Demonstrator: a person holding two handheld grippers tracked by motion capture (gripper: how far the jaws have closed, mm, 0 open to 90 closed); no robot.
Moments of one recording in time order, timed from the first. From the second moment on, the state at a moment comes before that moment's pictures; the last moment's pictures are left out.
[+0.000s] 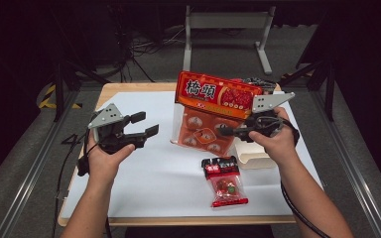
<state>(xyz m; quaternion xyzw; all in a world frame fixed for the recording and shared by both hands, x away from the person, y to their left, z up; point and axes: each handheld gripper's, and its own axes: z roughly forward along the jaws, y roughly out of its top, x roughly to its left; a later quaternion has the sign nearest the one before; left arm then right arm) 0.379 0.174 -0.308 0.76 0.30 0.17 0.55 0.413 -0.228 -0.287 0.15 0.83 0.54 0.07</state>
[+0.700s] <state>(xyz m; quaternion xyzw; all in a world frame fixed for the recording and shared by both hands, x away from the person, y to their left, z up) 0.388 0.197 -0.363 0.78 0.35 0.17 0.50 0.425 -0.268 -0.265 0.19 0.82 0.52 0.13</state>
